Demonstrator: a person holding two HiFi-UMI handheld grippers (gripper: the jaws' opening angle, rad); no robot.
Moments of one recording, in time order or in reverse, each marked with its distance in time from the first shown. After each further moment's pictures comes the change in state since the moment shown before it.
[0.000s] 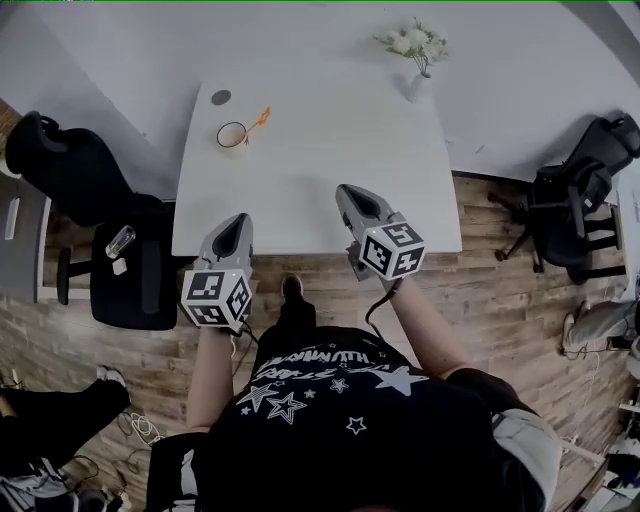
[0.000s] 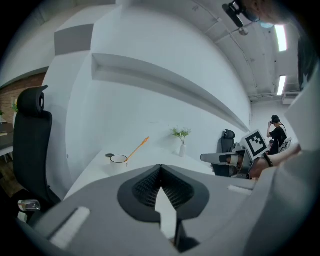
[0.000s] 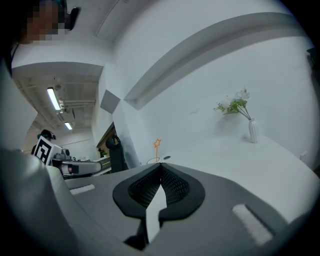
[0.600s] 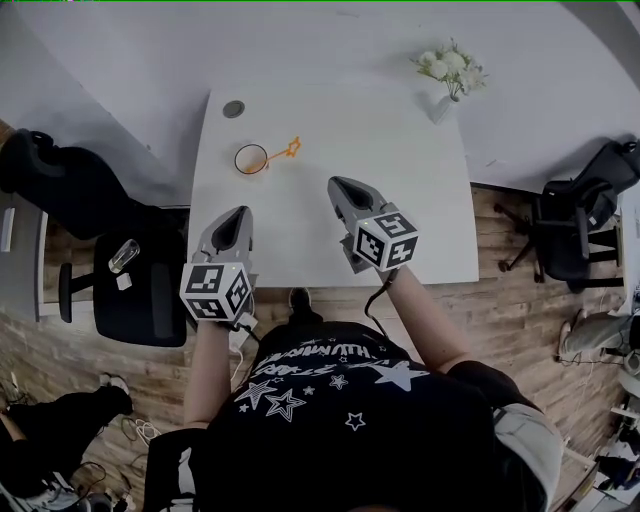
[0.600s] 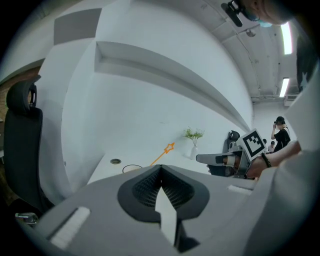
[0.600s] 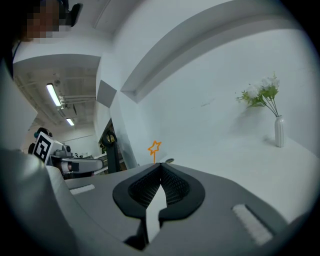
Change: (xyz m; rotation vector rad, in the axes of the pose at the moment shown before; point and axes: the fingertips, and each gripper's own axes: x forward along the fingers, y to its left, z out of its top) left arm 0.066 0.090 0.031 -0.014 0.014 -0.005; right arm 0.127 0.004 0.022 -0.033 0.052 0.034
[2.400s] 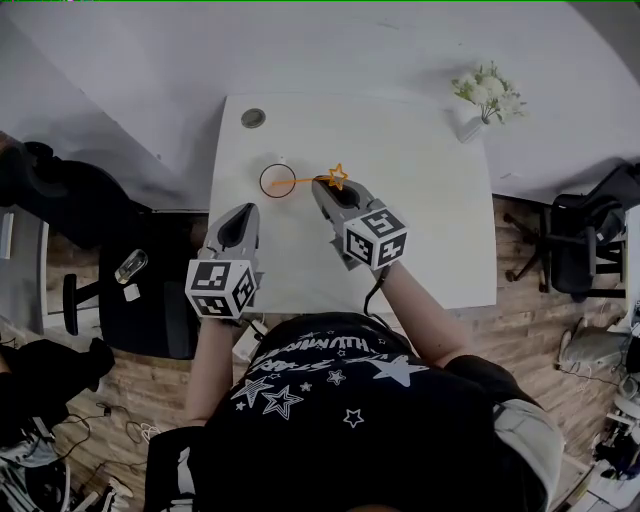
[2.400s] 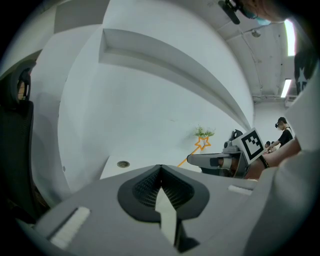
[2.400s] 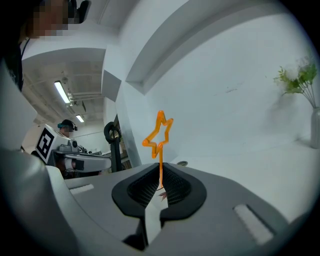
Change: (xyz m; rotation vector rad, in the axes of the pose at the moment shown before) left arm 0.047 0.077 0.006 -0.005 0.022 -0.004; right arm 0.116 0.030 -0.002 -0.054 0.032 0.115
